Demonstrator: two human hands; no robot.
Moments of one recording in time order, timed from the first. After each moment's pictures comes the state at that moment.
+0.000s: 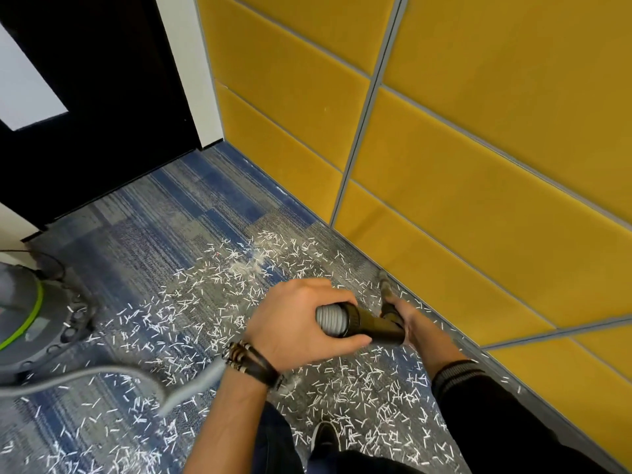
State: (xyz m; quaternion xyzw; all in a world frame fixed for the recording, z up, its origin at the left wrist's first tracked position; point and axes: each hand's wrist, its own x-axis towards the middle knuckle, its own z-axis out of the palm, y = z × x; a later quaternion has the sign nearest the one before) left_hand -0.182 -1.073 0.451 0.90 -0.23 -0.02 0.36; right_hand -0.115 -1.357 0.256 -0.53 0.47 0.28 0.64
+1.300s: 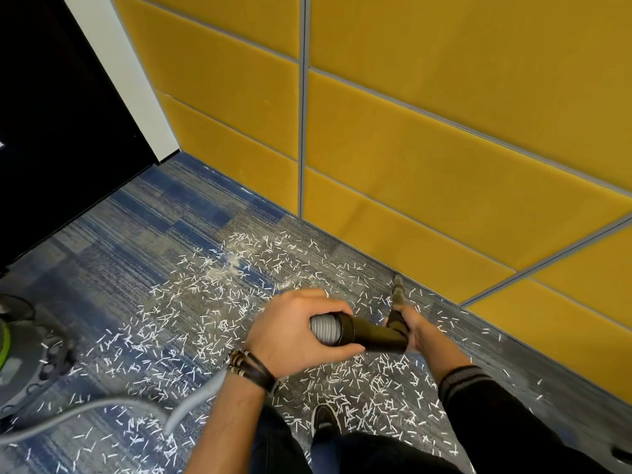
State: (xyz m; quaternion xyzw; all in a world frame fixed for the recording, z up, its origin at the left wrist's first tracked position) left_hand -0.233 -1.152 0.438 0.88 -0.28 -0.09 0.37; right_hand -0.222 -1.443 0.248 -0.45 0.53 0.20 0.68
